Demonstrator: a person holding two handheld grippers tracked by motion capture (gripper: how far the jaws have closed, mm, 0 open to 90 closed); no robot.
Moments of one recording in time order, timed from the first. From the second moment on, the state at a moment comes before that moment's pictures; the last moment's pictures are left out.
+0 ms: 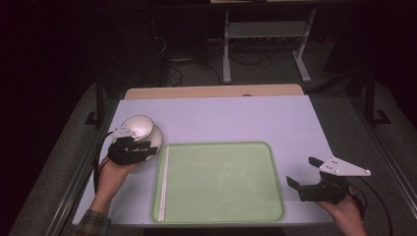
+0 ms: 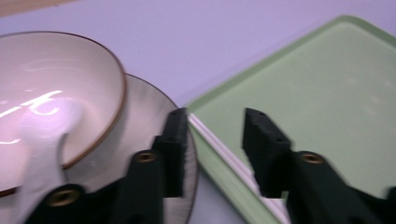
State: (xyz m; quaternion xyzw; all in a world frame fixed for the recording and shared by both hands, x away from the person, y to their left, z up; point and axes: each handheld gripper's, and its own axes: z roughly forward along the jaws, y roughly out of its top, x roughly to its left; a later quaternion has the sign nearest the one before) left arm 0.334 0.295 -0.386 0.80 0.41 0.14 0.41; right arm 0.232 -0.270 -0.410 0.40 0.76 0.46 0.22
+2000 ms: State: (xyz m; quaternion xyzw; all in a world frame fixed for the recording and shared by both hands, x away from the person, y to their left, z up) left arm 0.338 0.382 -0.359 0.73 0.49 0.22 0.42; right arm 0.231 -0.271 -0.409 0.40 0.76 0.46 0.23
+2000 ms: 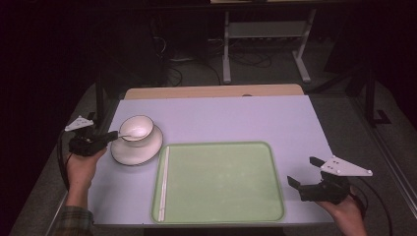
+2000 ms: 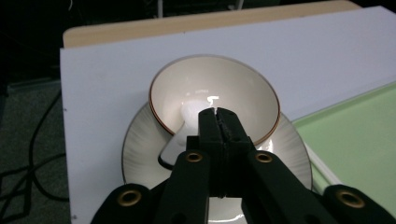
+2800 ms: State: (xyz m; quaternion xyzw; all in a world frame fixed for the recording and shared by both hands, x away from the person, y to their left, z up) left arm 0.362 0.401 -0.385 0.72 0.53 0.16 0.42; right arm 0.232 -0.272 -0.410 0.40 0.76 0.46 0.22
